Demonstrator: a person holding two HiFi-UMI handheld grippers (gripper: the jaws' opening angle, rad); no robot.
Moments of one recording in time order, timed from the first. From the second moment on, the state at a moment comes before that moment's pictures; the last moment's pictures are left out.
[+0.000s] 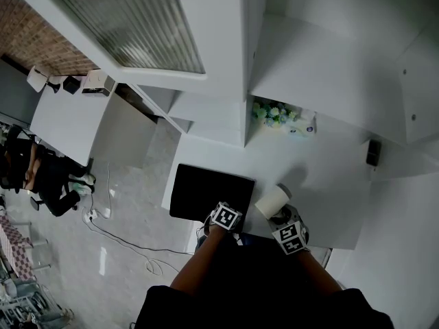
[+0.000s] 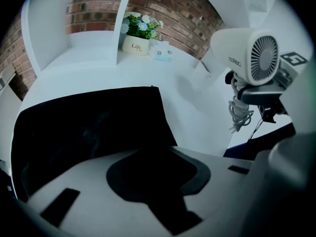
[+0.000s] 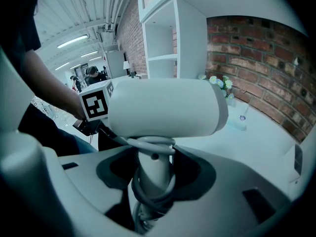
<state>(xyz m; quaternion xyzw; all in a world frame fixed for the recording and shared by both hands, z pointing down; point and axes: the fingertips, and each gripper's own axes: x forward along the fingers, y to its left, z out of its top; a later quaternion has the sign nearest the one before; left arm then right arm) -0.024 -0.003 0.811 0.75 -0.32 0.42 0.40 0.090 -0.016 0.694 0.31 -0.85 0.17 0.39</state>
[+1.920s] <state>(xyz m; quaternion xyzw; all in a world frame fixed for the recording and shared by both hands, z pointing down) -0.030 0.001 0.800 0.75 -0.32 0.39 0.42 0.094 -0.017 0.698 0.32 -0.85 0.18 0.39</state>
